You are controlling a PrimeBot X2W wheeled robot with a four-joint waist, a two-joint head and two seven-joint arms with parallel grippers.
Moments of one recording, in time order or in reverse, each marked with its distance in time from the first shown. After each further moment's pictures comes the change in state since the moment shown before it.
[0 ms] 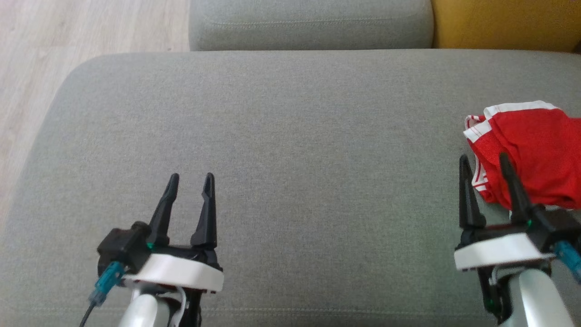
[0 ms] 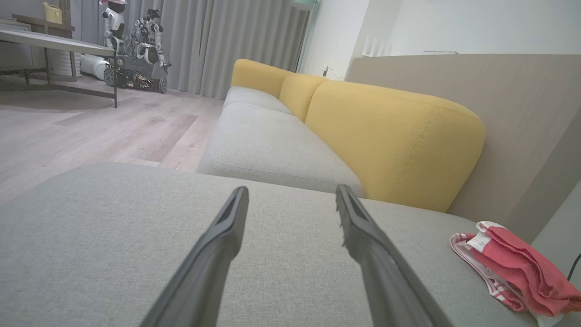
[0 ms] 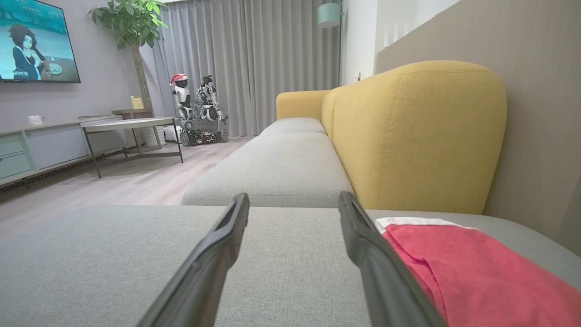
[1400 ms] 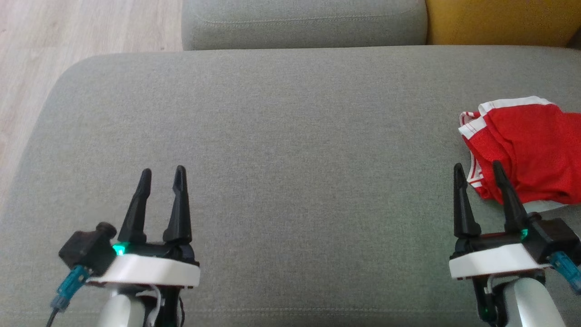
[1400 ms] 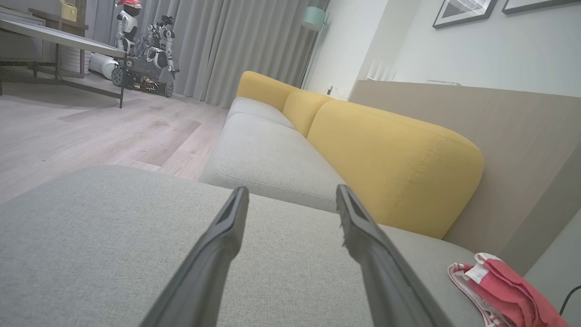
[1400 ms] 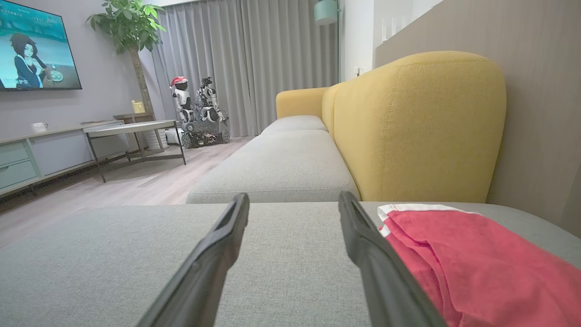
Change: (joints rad) left arm 0.022 0.000 0.094 -0.052 -0.055 -0.047 0.000; right arm 0.048 0.013 0.019 -0.027 0.020 0.000 -0.025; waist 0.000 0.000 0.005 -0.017
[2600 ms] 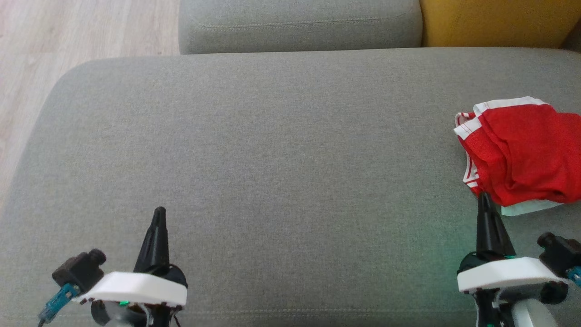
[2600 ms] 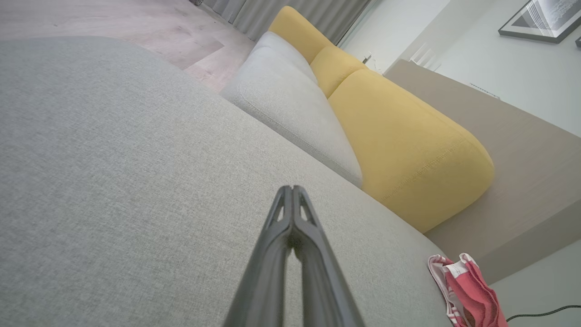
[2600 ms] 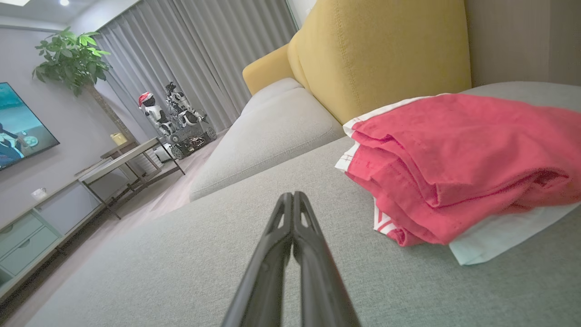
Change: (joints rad) left arm 0.054 0.002 0.029 0.130 -0.318 -0.024 0.068; right arm 0.043 0.001 -0.005 0.090 0.347 0.000 0.066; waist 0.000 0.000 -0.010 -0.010
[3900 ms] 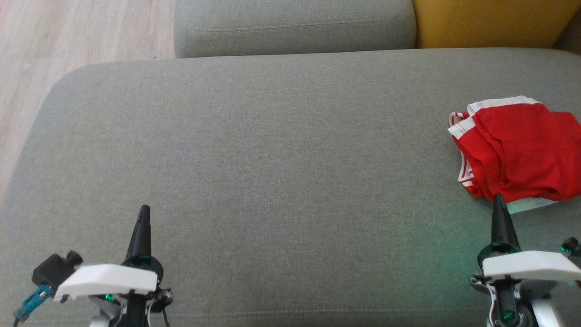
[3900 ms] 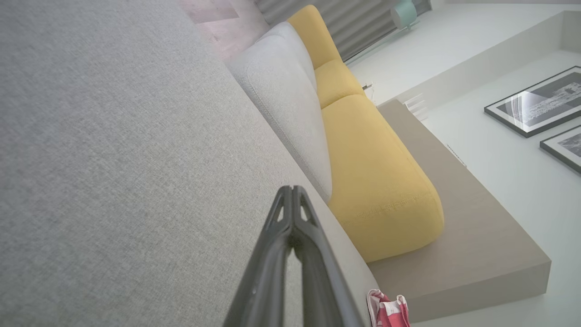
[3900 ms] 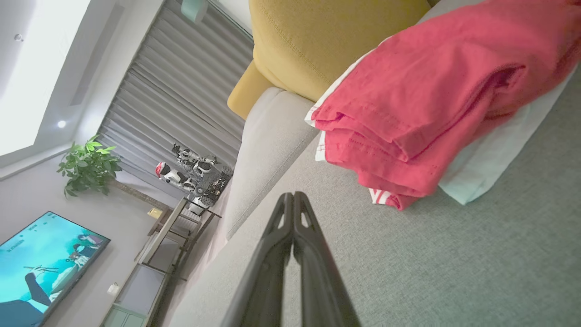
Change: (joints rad) left arm -0.041 0.008 0.061 0.051 -0.370 -0.026 0.100; right arm -0.023 -0.002 -0.033 0.017 0.461 0.000 0.105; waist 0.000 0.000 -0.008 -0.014
